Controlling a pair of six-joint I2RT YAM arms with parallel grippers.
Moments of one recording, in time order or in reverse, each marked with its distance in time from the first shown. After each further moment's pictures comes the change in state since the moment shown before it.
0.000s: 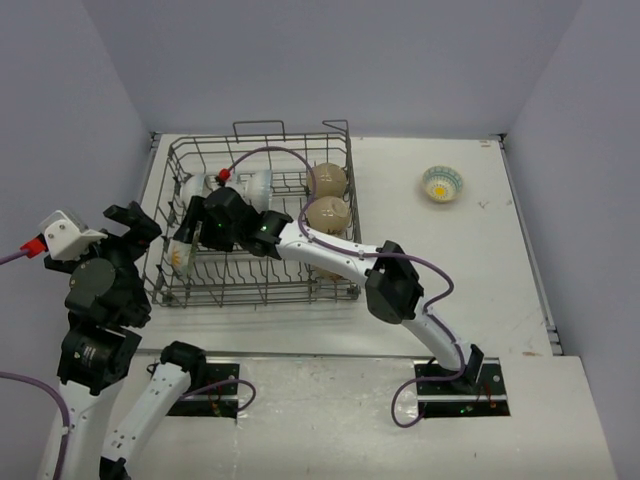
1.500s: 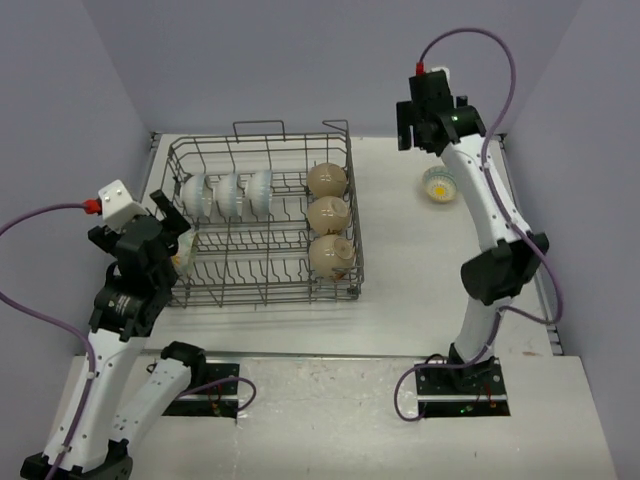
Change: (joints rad) left arm 0.039 0.175 -0.112 -0.033 0.072 -0.020; right arm -0.835 -0.409 -0.093 -0.674 0.431 -0.969
